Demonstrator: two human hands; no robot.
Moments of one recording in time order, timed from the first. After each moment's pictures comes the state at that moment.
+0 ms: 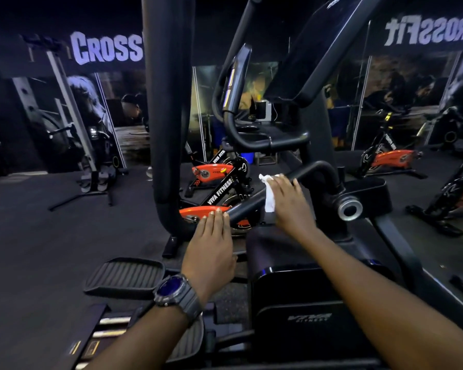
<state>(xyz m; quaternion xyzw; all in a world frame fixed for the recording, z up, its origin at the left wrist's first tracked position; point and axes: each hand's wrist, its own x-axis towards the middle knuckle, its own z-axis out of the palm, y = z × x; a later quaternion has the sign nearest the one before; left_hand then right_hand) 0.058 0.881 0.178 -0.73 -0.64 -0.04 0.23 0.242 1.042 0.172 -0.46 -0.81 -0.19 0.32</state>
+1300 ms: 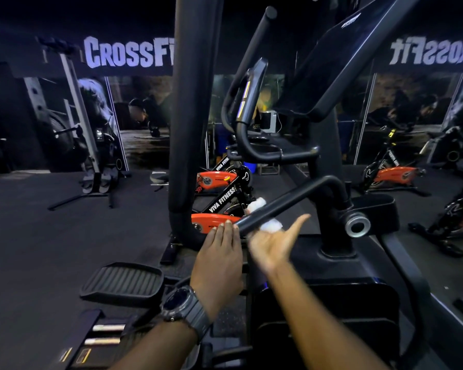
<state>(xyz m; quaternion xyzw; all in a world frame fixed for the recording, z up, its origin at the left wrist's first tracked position) 0.057 0.876 0.182 -0.74 -0.63 -0.06 0.21 0.167 0.996 0.161 -0.09 -0.19 0.77 0.61</state>
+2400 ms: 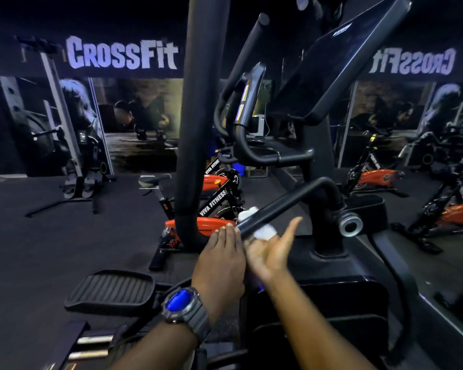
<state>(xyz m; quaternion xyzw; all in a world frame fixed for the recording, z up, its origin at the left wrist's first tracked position) 0.047 0.879 0.186 -0.75 -0.61 -0.03 0.24 0.155 0.977 0.155 -0.17 -0.25 0.73 0.62</state>
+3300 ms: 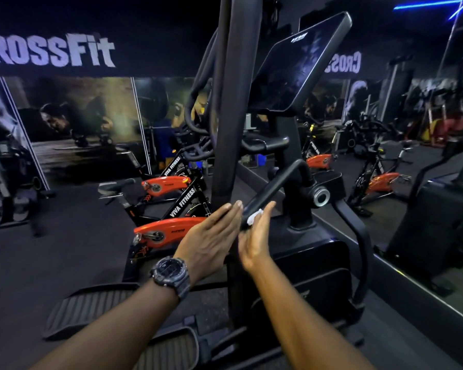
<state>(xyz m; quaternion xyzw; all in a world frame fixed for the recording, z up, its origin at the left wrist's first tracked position) -0.075 0.877 0.193 -0.81 -0.29 -0.14 0.49 0.051 0.894 0.171 -0.28 -0.30 0.56 0.72</state>
